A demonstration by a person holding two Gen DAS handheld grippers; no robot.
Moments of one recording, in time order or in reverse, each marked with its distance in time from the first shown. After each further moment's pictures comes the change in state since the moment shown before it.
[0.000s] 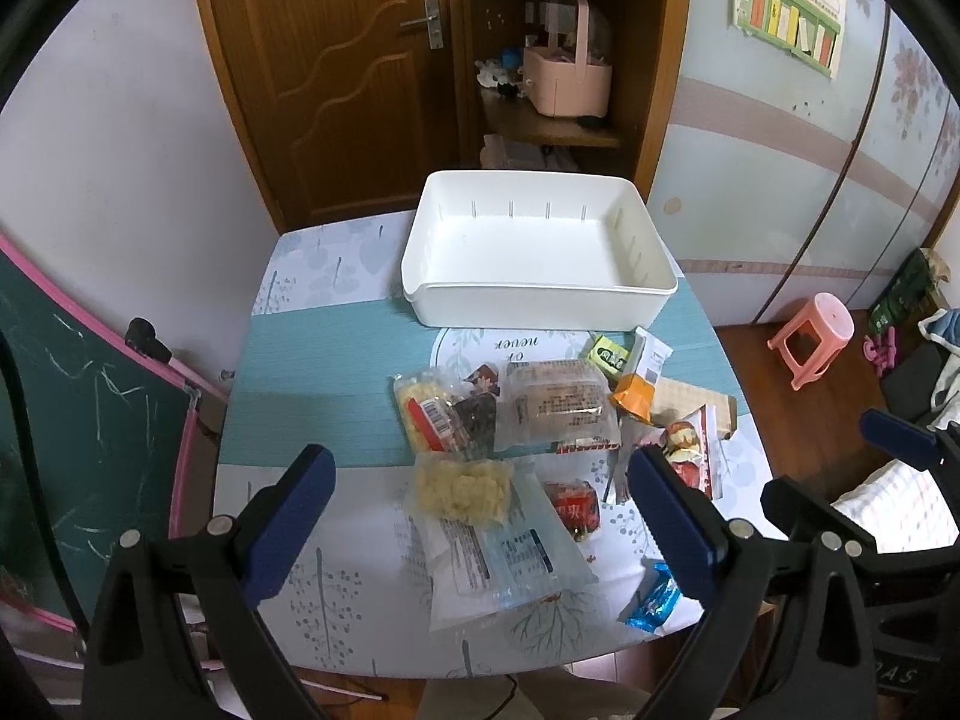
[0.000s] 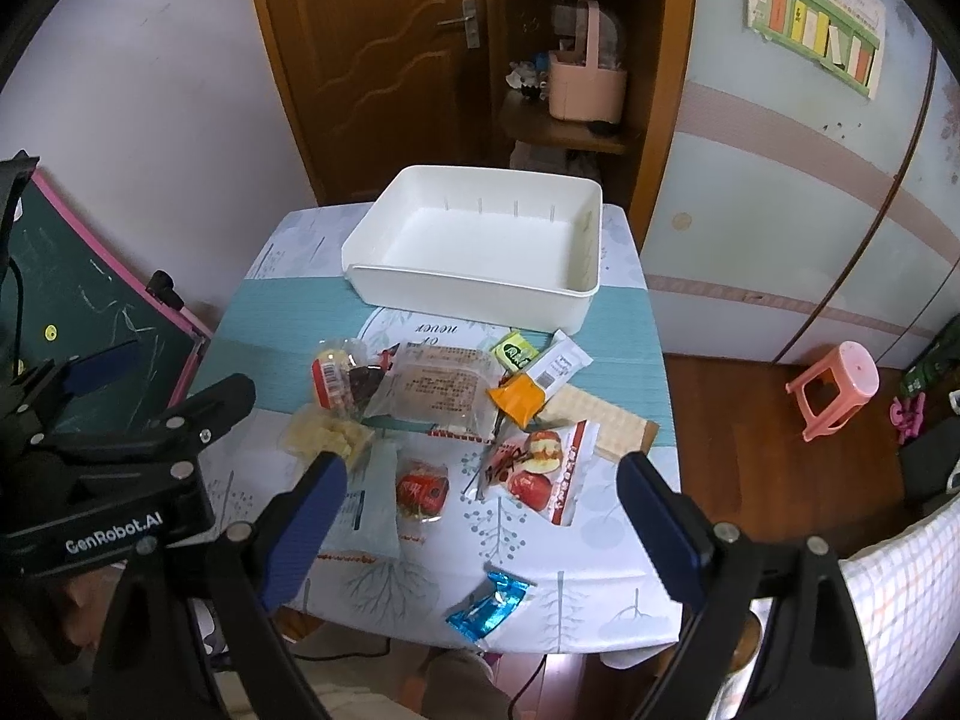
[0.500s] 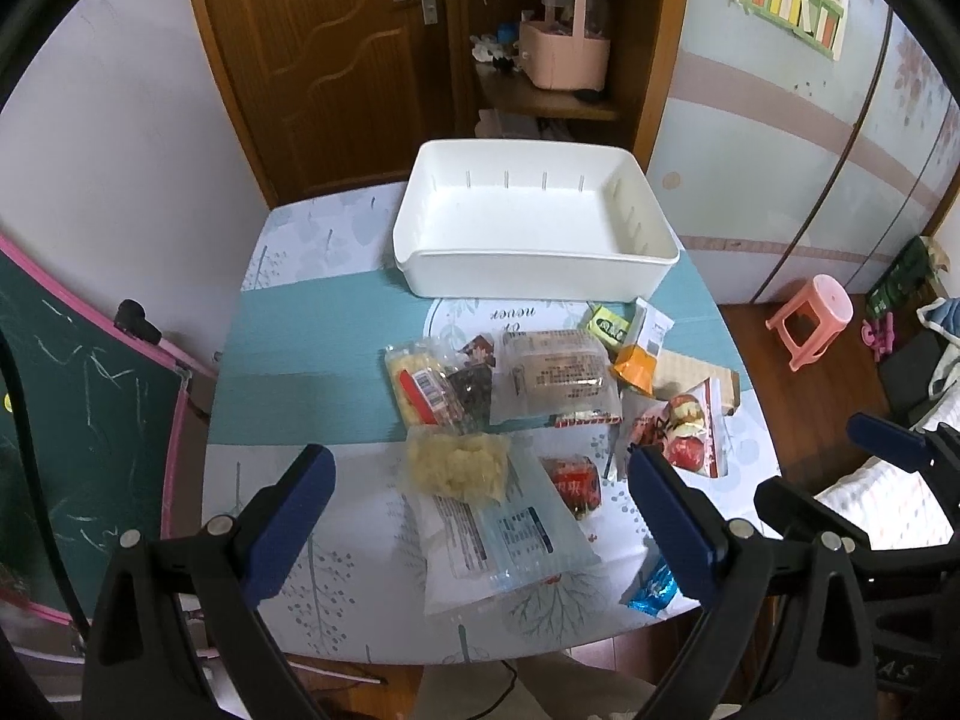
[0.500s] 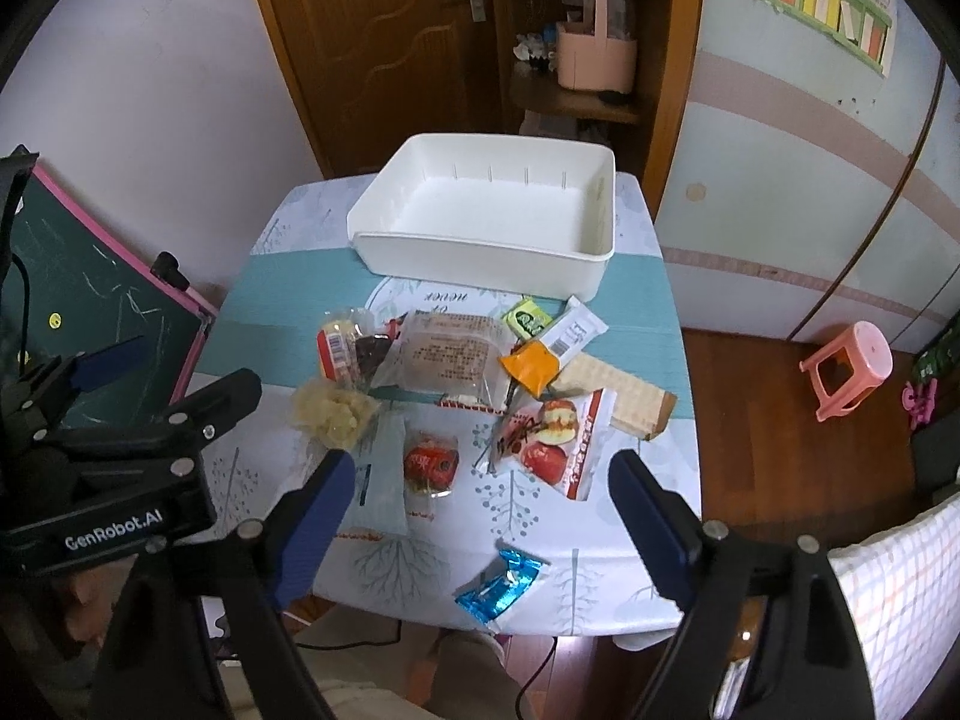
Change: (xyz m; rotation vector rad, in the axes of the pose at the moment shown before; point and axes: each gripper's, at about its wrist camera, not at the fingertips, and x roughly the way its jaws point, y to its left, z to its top) left arm 0.017 -0.003 -0.009 0.007 0.065 -0.011; right arm 0.019 -0.005 -0.010 0.013 0.074 0.034
